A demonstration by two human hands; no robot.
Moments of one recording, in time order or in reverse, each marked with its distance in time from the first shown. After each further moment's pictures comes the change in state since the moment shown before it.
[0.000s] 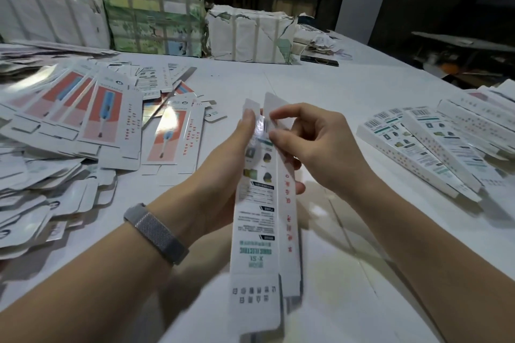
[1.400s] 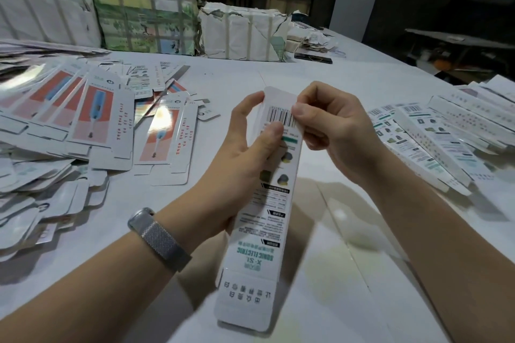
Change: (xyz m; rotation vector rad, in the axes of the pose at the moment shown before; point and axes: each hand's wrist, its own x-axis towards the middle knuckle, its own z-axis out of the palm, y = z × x) left_hand 0.013 -0.019 0.003 0.301 0.035 0.366; right_hand 0.006 -0.016 -0.027 0.302 -0.114 0.060
